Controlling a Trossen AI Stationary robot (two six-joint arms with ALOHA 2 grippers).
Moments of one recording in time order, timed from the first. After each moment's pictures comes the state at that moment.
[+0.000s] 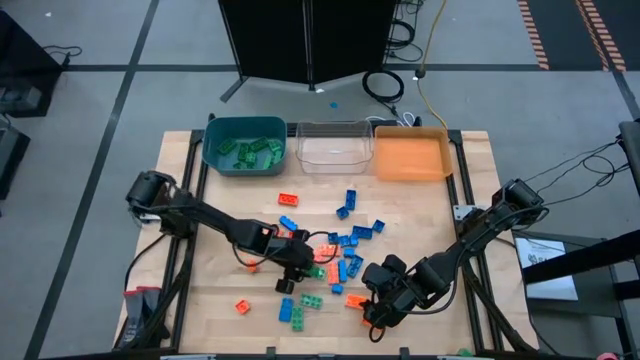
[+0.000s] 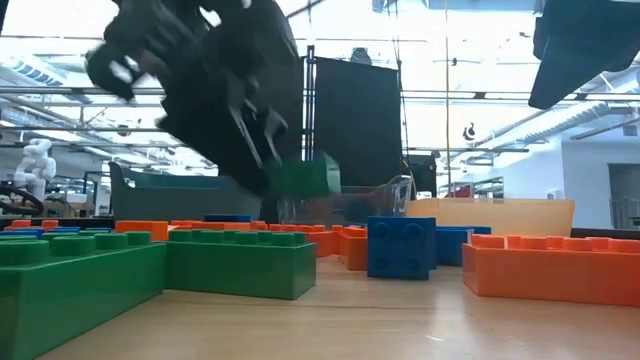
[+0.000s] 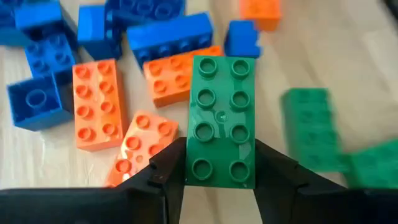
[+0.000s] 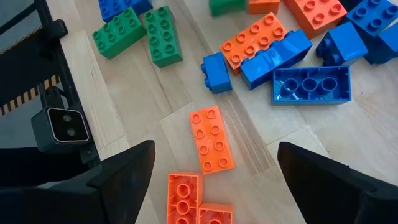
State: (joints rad) left arm -0.30 1.72 0.96 -0.10 0.06 -0.05; right arm 0.66 1.69 1.25 -0.66 0.31 1.16
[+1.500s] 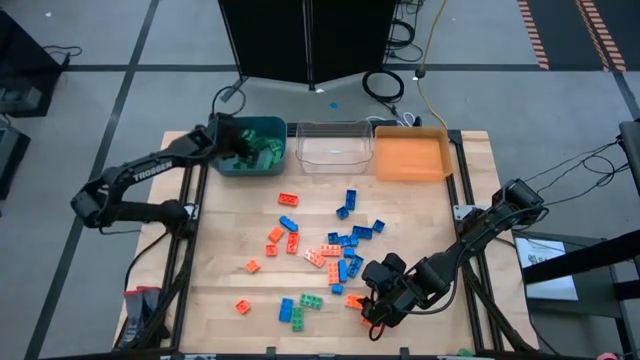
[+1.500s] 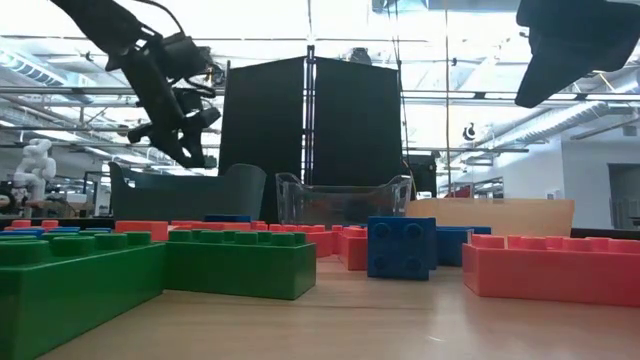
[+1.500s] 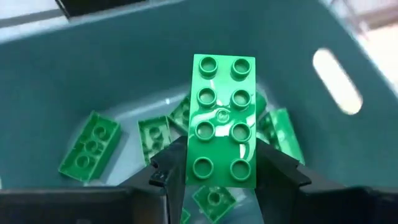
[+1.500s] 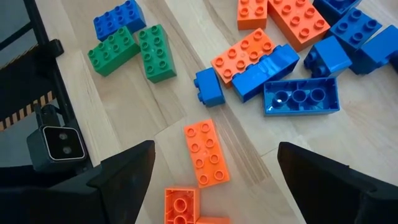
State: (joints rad) left arm 0.82 1.16 0.74 -0.43 -0.16 -0.33; right arm 0.66 1.69 1.25 -0.66 0.37 1.19
